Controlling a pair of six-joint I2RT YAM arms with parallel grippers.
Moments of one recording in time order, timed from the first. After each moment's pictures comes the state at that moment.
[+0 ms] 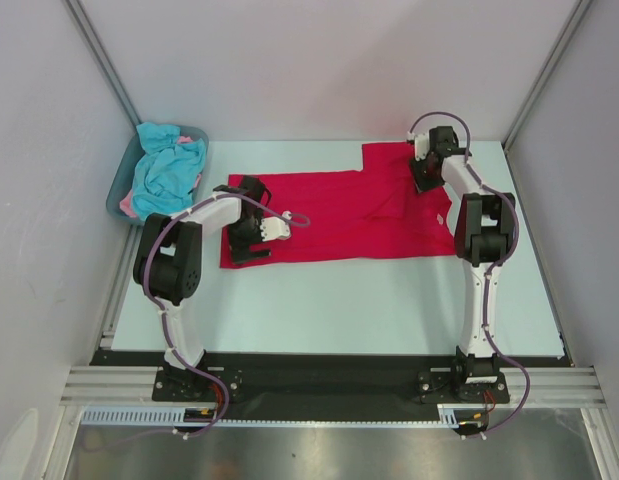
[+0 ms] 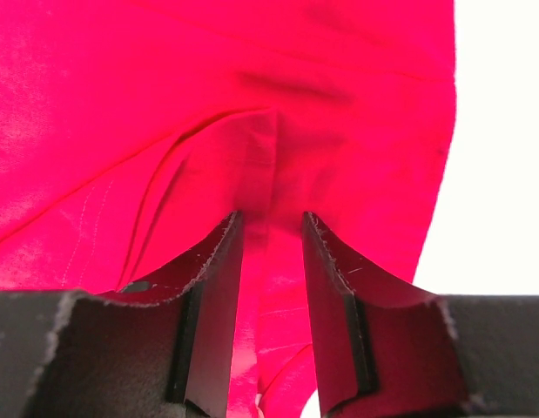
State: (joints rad) left arm -0.30 1.95 1.35 -0.83 -0.07 1.05; right arm 0.03 2.41 2.04 -0.61 -0.10 -0.31
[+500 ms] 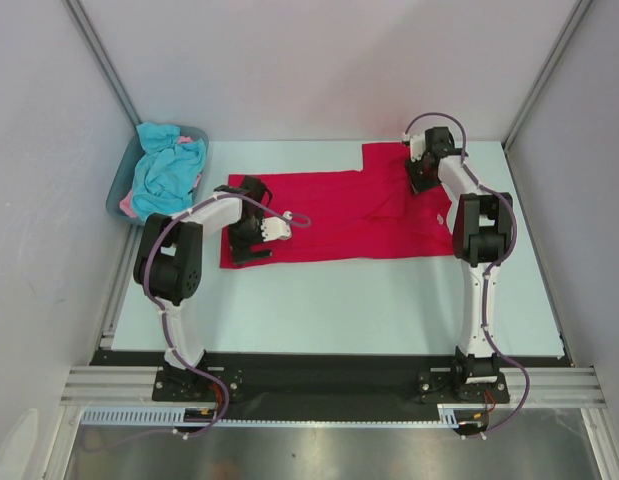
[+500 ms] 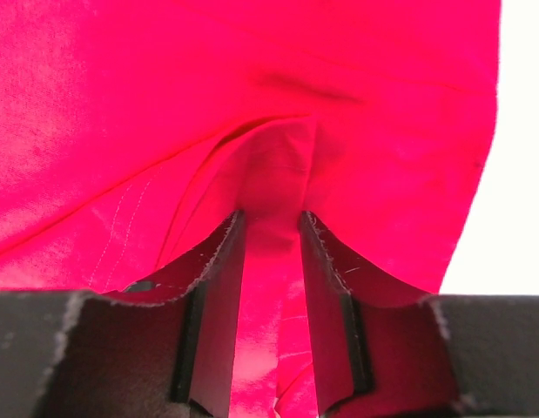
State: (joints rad) left arm -0.31 1.95 1.35 -0.83 -0.07 1.04; right arm 0.05 2.41 2.04 -0.61 -0.11 -0.31
